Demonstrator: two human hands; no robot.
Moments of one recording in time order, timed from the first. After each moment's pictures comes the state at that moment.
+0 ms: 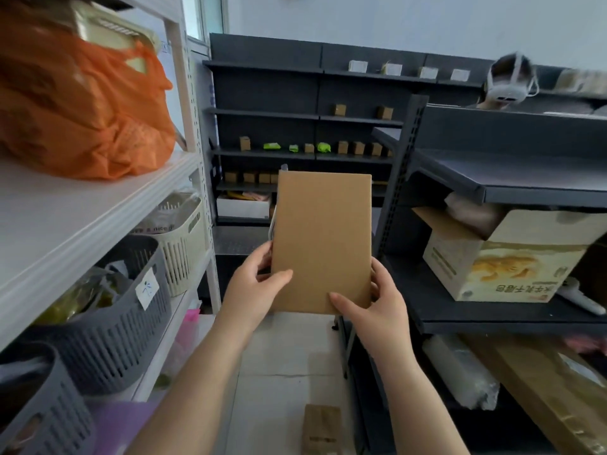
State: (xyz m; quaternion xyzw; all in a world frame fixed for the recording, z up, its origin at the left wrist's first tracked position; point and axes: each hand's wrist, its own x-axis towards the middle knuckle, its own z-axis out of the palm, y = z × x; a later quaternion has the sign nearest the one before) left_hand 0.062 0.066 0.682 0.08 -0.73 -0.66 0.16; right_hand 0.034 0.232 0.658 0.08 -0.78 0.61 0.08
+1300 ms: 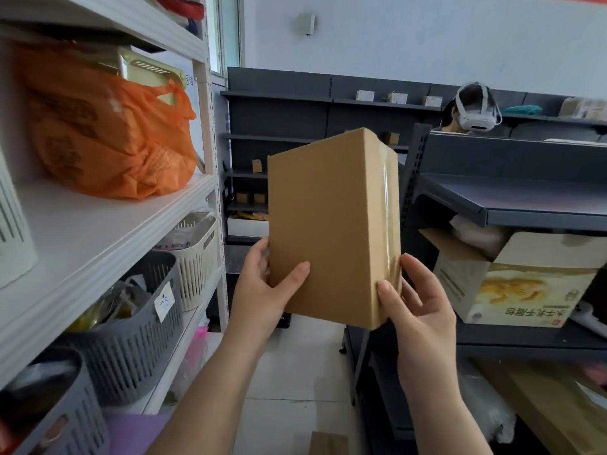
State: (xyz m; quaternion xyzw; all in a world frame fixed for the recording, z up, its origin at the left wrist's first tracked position) left_hand 0.086 0.073 0.703 0.01 -0.66 -0.71 0.26; right_hand 0.074 0.245 0.698 0.14 -0.59 0.79 0.14
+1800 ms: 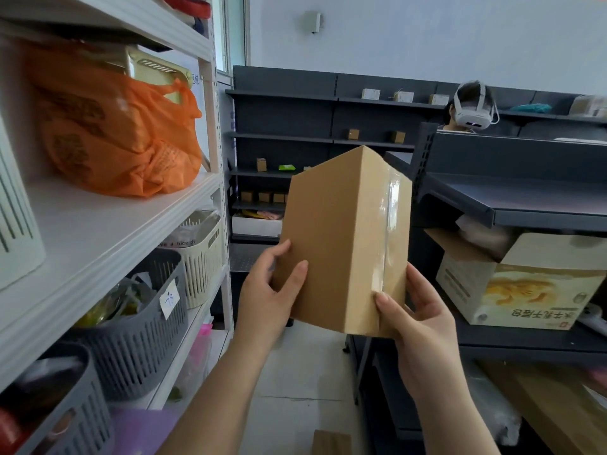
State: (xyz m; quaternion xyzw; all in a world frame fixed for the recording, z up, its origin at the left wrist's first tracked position) left_hand 0.087 0.075 0.700 0.04 -0.73 -0.63 0.28; right_hand 0.071 0.247 0.694 0.14 -0.55 0.82 0.04
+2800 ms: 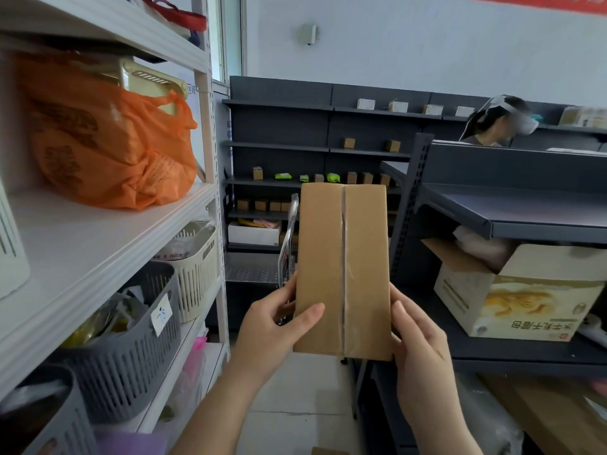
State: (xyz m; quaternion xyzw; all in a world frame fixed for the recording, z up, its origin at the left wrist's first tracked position) left_hand 0.092 0.073 0.691 -0.01 -0.72 -0.67 0.16; right_hand 0.064 0.246 0.687 0.15 -0.60 0.78 0.06
